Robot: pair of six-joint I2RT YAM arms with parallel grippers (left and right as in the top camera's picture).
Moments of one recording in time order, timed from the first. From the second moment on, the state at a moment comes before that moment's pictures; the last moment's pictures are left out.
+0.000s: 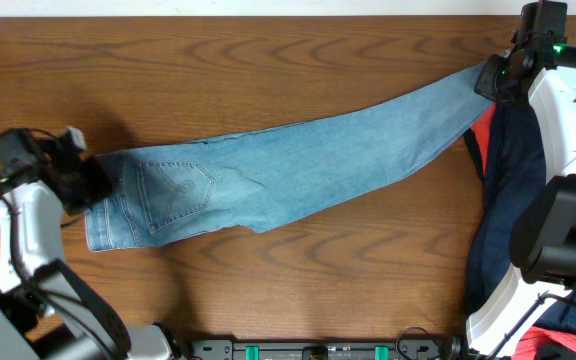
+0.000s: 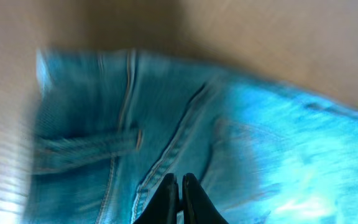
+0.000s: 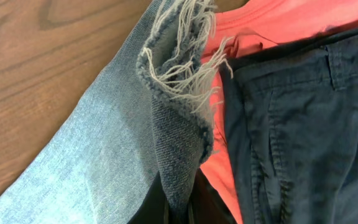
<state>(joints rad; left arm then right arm) 0.55 1.59 1.03 -0.69 0.40 -0.01 -0.16 2.01 1.77 -0.89 0.06 0.31</state>
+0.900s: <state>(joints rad) 0.68 1.67 0.97 -0.70 0.16 -0.24 -0.12 1.84 1.78 -0.90 -0.14 -0.01</state>
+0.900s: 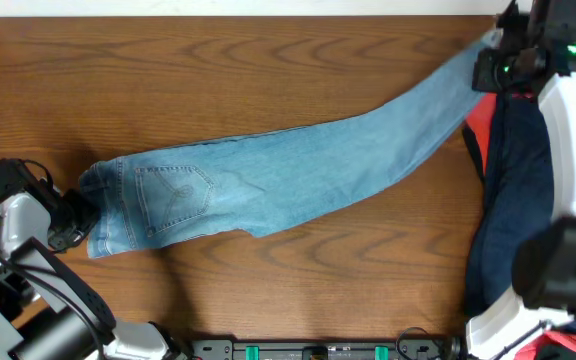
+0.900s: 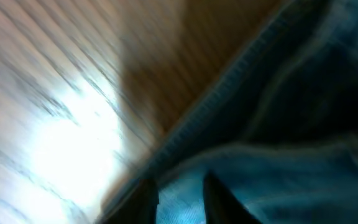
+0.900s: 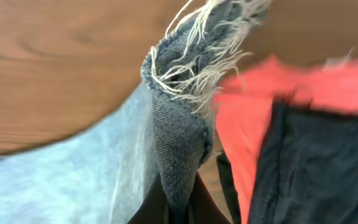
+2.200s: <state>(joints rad) 0.68 1.16 1.01 -0.89 0.34 -0.25 0.54 1.85 1.82 -0.80 -0.24 0.15</state>
